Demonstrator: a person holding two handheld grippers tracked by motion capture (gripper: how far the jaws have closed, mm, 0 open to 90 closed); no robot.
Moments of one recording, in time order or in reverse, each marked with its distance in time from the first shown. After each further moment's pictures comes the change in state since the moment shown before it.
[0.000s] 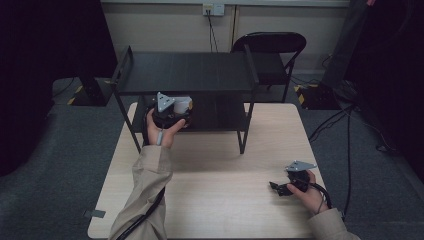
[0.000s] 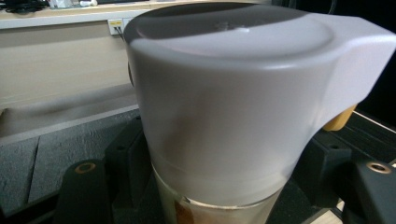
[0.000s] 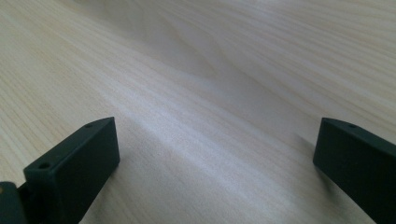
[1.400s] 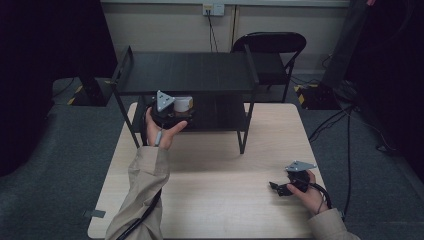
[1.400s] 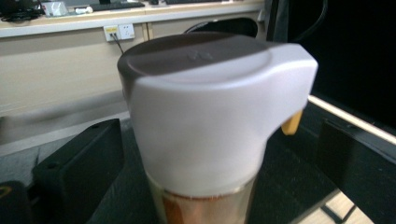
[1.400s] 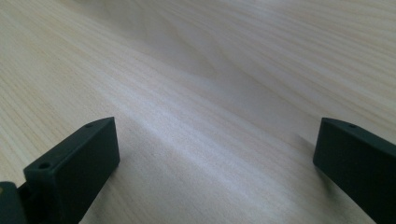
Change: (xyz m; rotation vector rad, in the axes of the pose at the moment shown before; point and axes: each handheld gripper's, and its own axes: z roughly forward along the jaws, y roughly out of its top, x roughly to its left) left arm -0.001 0.008 -0.010 -0.001 -0.026 0.024; right arm 0.001 0.000 0.000 0.001 -0.001 0.001
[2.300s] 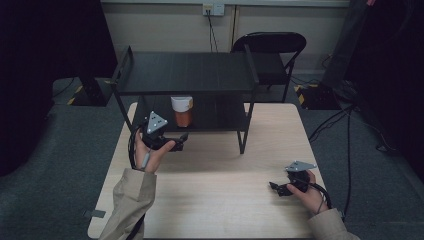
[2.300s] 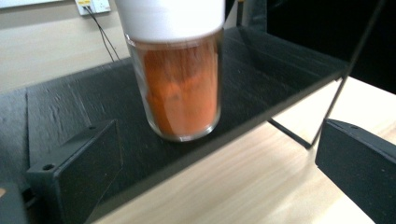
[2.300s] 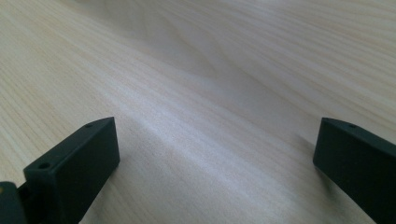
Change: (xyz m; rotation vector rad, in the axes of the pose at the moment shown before) left arm 0.012 -0.034 -0.045 0.092 -0.093 0.032; right arm 0.000 0.000 0.000 0.000 0.000 0.000
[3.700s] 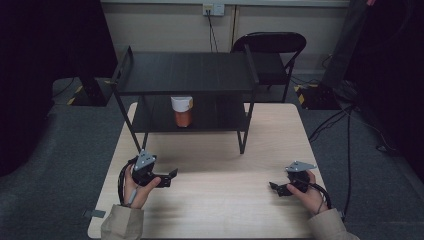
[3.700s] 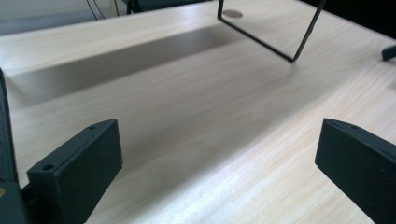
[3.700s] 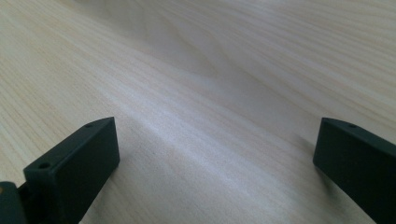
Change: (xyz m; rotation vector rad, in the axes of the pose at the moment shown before) left arm 0.008 -0.091 -0.029 0.124 -0.065 -0.075; right arm 0.001 0.000 0.000 0.000 -0.003 0.004
